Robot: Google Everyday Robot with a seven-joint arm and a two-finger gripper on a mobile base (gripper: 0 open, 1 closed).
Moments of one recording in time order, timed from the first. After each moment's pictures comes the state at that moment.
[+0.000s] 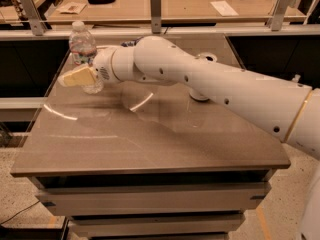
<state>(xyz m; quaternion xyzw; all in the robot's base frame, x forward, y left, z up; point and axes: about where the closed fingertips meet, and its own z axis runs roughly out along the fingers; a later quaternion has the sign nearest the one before) 0.657 0.211 0.889 -0.43 0.68 0.30 0.51</state>
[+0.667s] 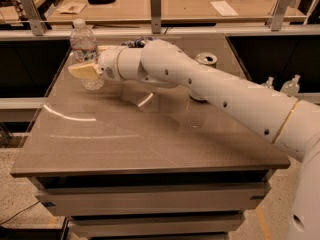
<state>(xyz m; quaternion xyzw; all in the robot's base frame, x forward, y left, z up) 0.681 0.210 0.889 -0.44 0.64 0.31 0.55</state>
